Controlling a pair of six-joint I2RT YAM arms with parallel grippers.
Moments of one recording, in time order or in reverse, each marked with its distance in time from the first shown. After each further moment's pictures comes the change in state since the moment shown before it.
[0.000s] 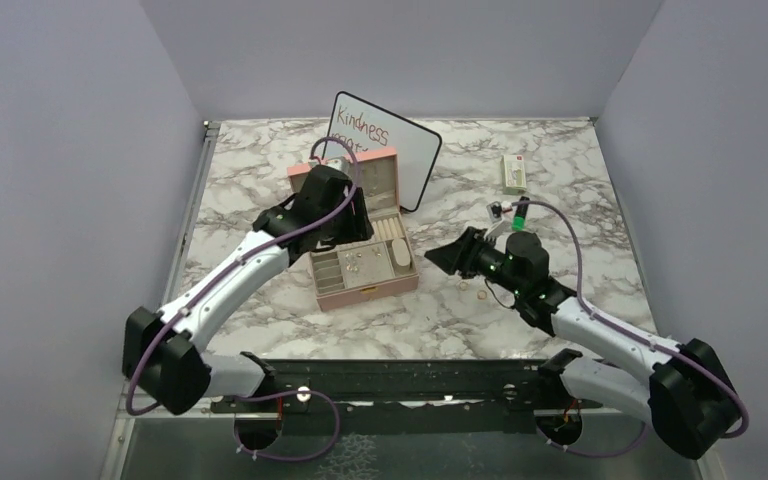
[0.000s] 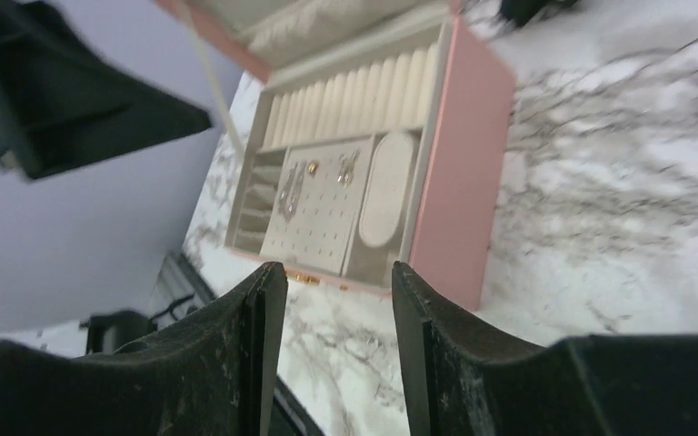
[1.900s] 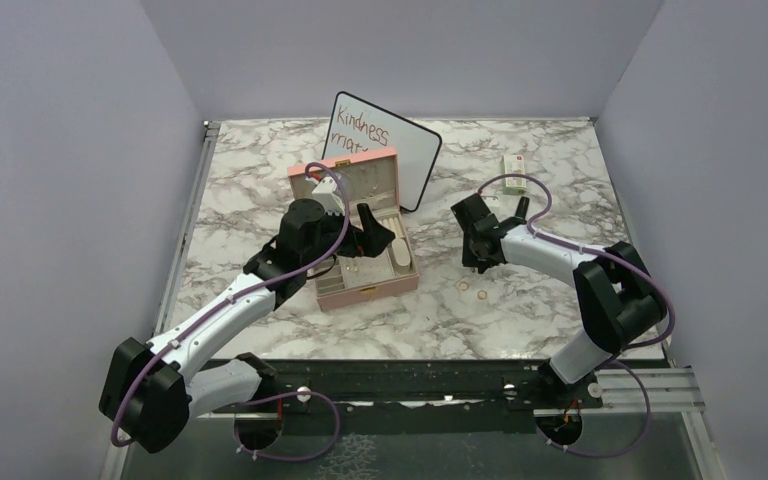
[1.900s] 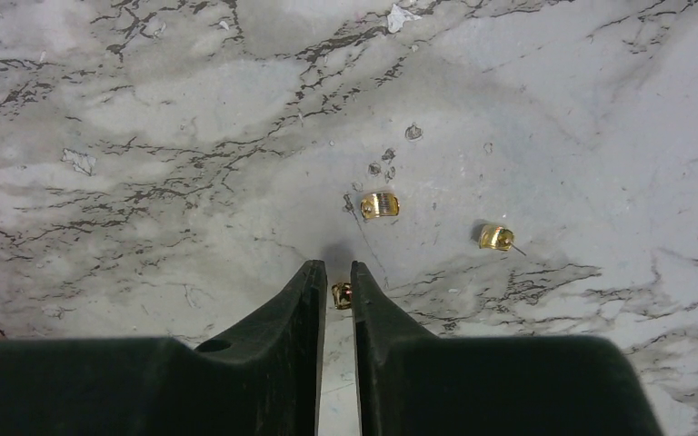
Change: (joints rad) left arm 0.000 -0.261 -0.420 0.658 0.223 0.057; right arm -0.040 0.558 0.555 -0.925 0.605 -0.240
